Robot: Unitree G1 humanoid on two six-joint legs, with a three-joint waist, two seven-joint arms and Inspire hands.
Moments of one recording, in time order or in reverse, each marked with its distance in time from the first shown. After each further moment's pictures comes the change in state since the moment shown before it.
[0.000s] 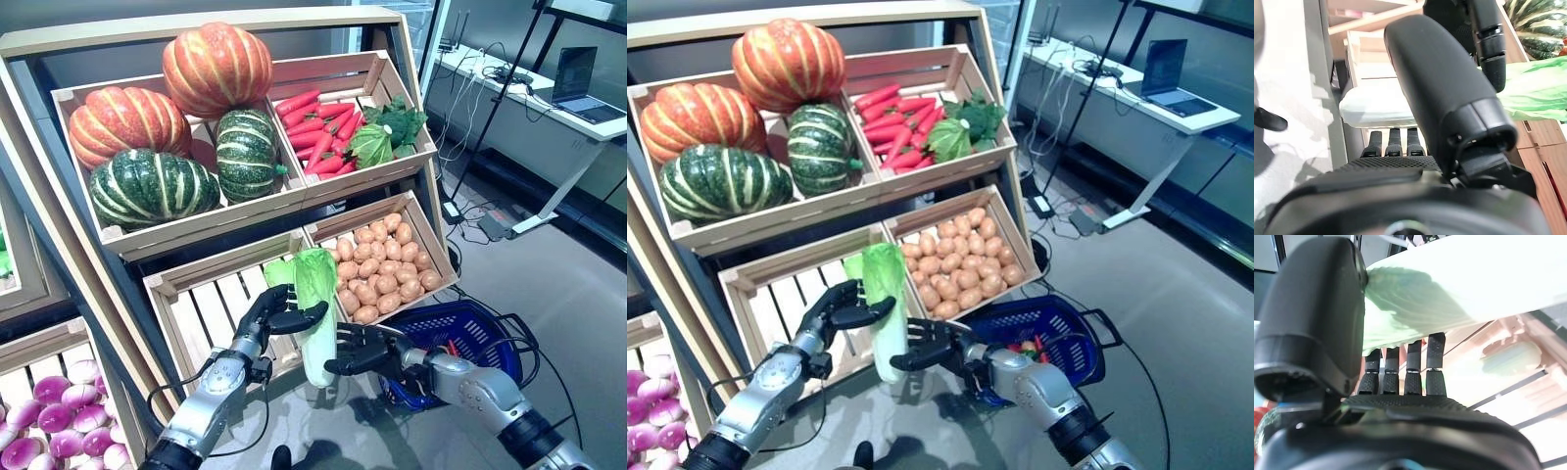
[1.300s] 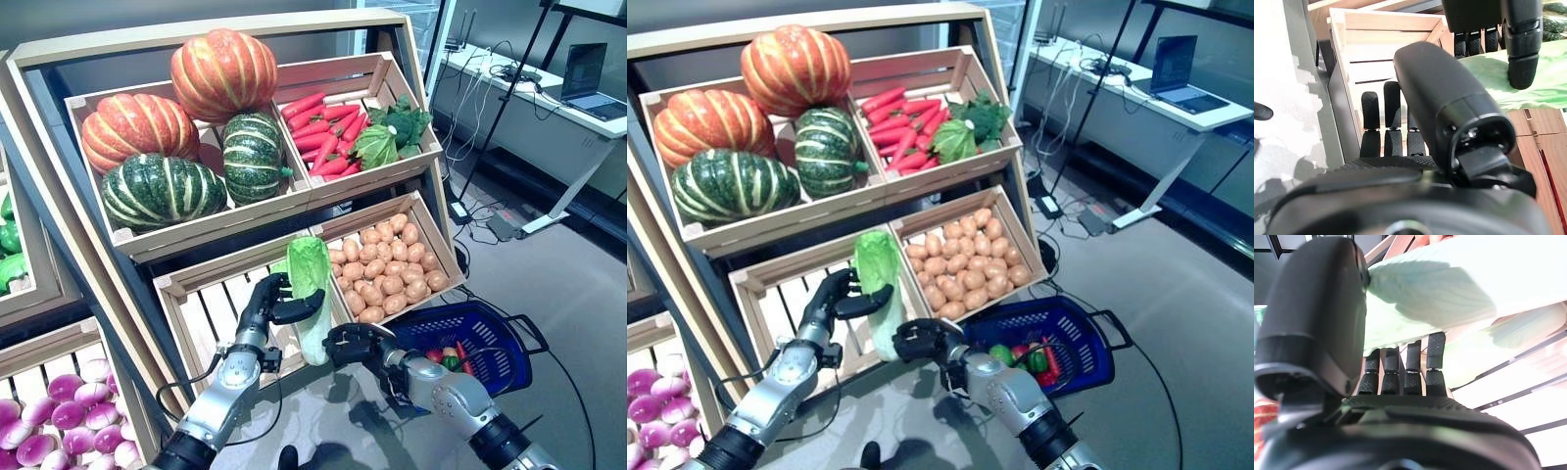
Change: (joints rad) left arm -0.046 -0.034 -0.035 0.000 0.081 0.005 0.178; right arm 0.001 0.097 0.028 0.050 -0.027 -0.034 -0.173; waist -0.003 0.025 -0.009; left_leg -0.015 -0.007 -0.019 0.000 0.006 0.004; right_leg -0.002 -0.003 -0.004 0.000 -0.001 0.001
